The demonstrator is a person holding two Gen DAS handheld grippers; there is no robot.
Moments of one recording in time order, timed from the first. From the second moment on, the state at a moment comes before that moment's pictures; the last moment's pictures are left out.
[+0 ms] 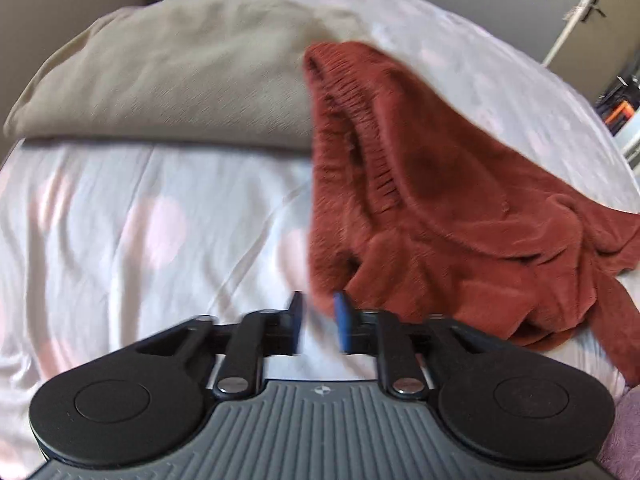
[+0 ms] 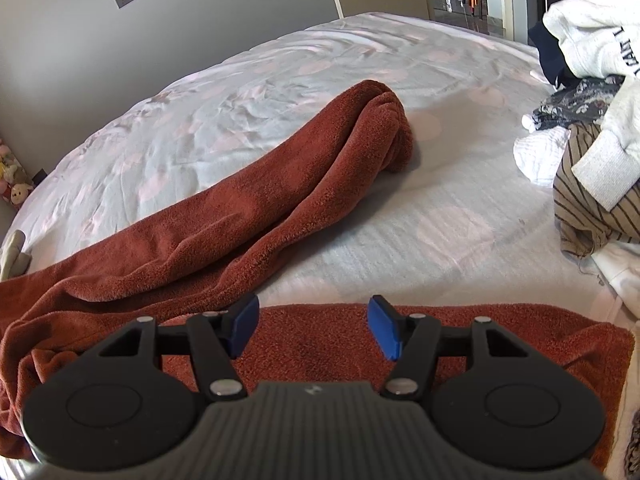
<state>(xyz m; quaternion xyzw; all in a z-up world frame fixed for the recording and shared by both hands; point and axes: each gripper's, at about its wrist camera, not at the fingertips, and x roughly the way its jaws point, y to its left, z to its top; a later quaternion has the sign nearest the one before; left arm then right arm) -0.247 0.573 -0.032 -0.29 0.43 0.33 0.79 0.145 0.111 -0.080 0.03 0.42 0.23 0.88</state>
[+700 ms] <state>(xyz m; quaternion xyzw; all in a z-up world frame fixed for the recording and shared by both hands) -0.198 0.572 -0.097 -0.27 0.48 0.28 0.78 0.189 0.055 -0.064 0.06 0.46 0.18 0.87</state>
